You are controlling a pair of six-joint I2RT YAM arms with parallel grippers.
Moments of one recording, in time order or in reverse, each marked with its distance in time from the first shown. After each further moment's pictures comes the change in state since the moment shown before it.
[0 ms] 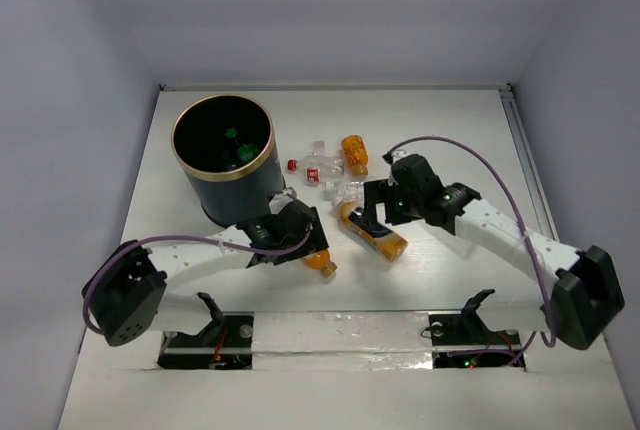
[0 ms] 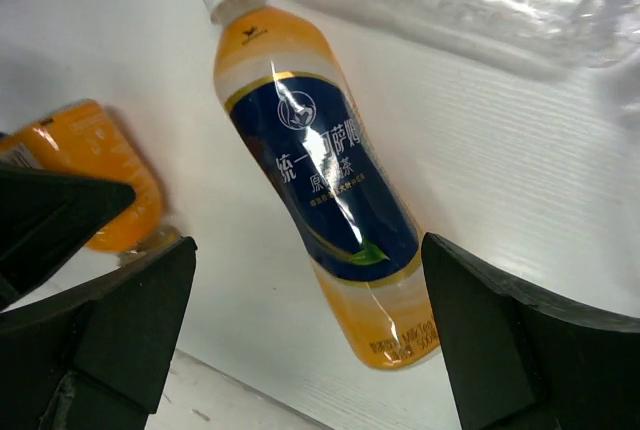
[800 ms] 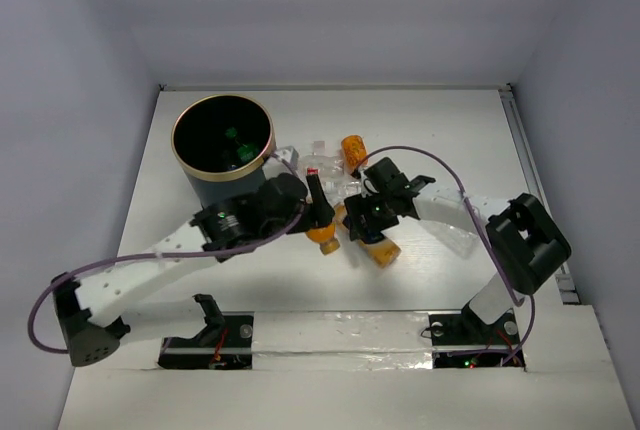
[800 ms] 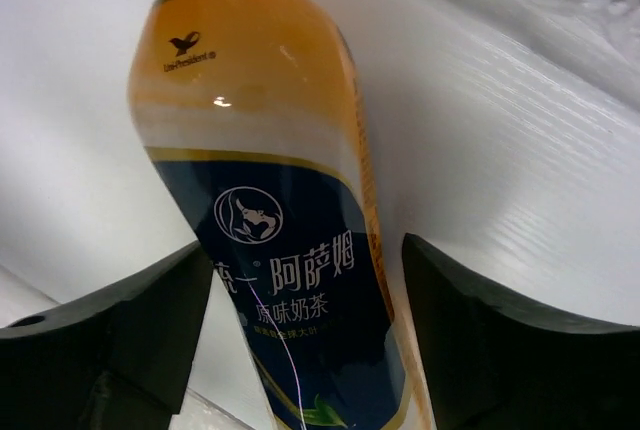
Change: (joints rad) left arm -0.124 -0.167 0.341 -0.305 -0.119 0.110; right arm 0.002 0.404 0.069 0.064 -0.191 -0.169
